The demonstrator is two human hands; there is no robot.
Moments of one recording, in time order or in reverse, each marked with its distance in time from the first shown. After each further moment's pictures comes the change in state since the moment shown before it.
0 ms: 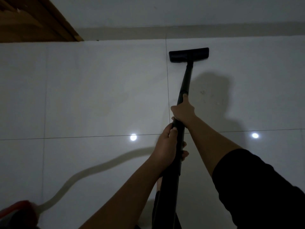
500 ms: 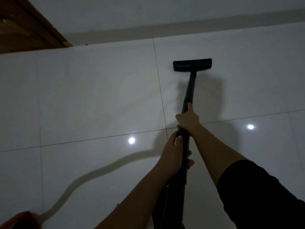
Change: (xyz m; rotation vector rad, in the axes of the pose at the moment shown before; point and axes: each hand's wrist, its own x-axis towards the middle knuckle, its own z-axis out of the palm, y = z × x) left_hand -0.032 -0.041 0.023 0.079 -0.093 -0.044; right_hand -0.037 0.063 -0.011 0.124 0.056 0.093
